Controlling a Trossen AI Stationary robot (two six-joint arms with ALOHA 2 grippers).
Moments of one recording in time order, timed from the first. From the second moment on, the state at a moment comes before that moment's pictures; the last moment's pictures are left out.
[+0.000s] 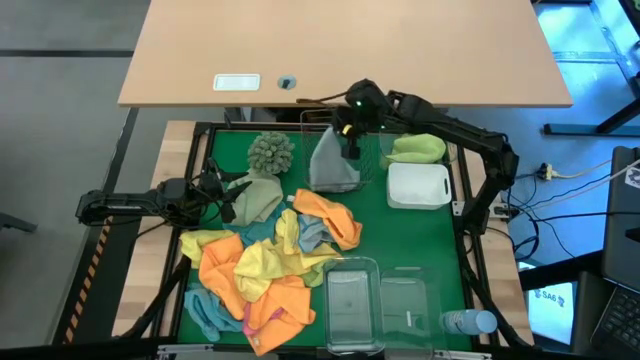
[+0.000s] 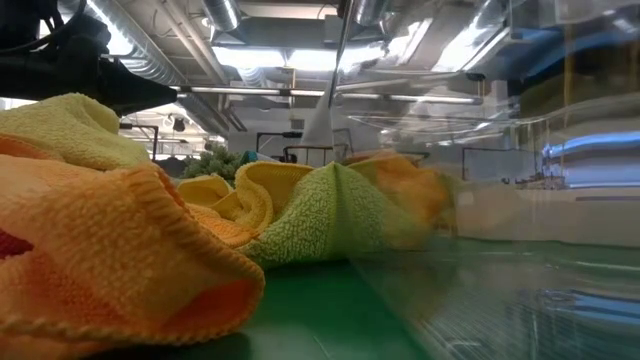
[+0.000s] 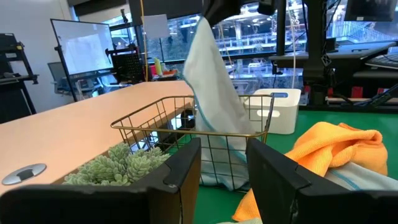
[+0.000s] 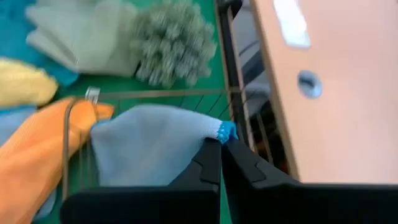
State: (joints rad) left arm 0.04 0.04 0.01 0.08 -0.43 0.11; right arm -0.38 1.75 1.82 -0.84 0.00 -0.45
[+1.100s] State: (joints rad) left arm 0.02 0.05 0.18 0.04 -0.31 -0.08; right arm -0.20 1.75 1.82 -1.04 0.33 -0.48
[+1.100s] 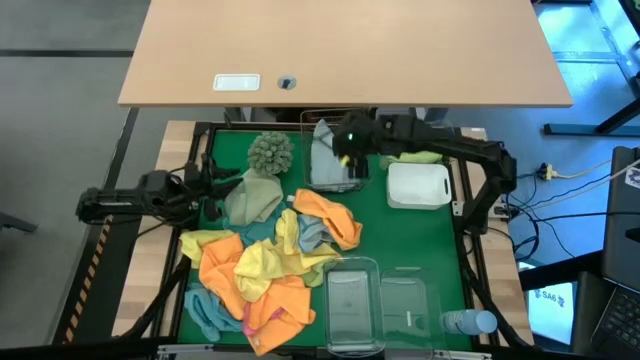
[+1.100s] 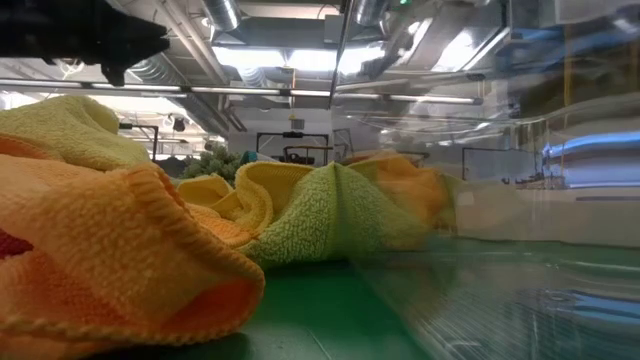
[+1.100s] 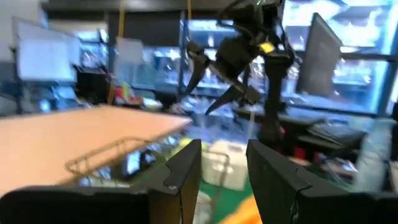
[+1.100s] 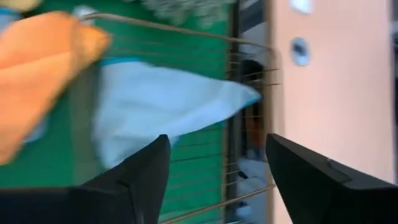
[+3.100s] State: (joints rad) left arm -0.25 0.50 0.27 0.06 -0.15 -0.23; right arm 0.14 1.75 1.24 -0.80 0.01 -0.03
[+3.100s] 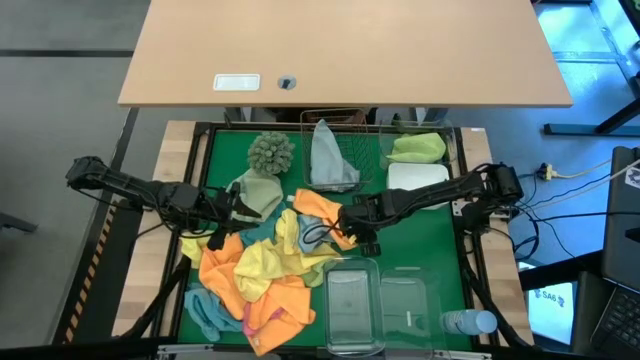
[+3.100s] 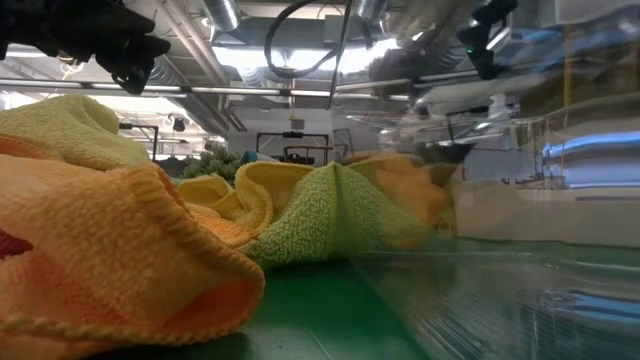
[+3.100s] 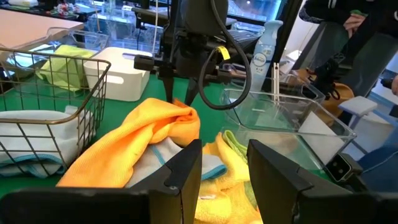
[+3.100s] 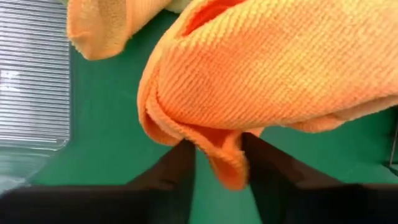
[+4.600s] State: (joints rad) left arm -0.25 0.50 0.27 0.10 -0.23 -0.23; right arm 0.03 1.13 1.81 -1.44 0.38 0.02
